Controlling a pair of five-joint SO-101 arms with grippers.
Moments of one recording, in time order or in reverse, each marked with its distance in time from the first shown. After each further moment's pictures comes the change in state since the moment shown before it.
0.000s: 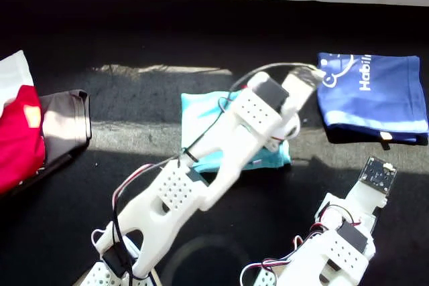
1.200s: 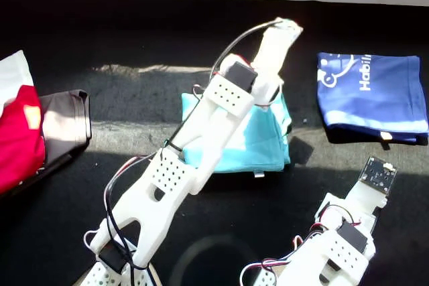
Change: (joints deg) left arm -10.9 9.8 -12.3 -19.8 0.0; right arm 0.0 0.0 0.0 0.0 0.0
